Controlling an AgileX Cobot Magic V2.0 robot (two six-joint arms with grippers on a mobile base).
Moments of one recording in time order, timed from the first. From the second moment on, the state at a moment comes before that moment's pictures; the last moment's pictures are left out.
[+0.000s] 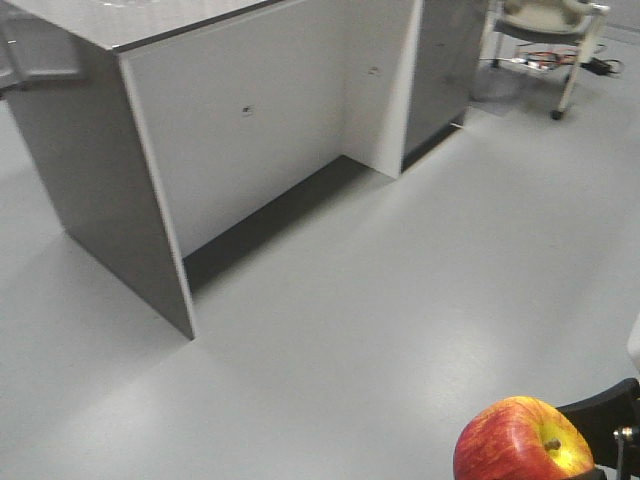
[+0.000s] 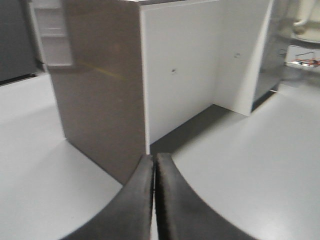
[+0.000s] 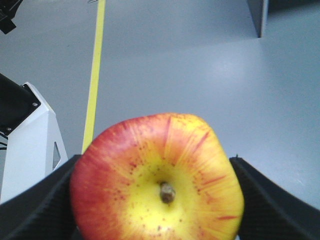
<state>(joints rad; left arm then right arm) 0.03 -0.01 0.03 0.06 0.27 -0.12 0.28 0.72 -0.74 0.65 1.09 -0.52</state>
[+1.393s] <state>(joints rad) 0.03 -0.01 0.03 0.06 0.27 -0.12 0.28 0.72 -0.74 0.65 1.10 -0.52</state>
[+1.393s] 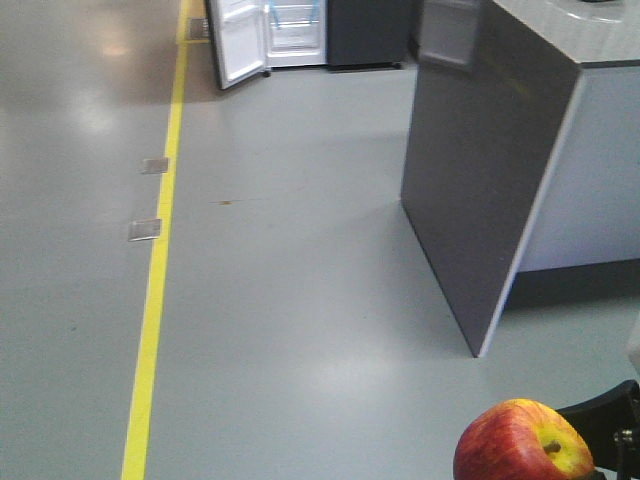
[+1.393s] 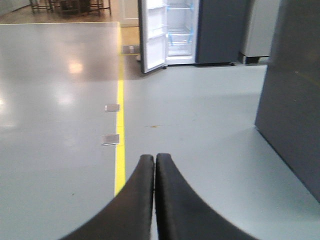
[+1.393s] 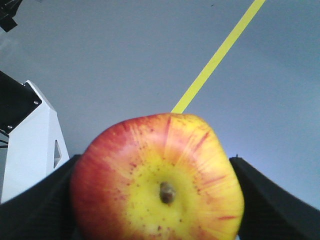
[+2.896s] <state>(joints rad) 0.03 -0.01 0.03 0.06 0.27 -0.12 0.28 0.72 -0.74 0.65 1.10 -0.52</state>
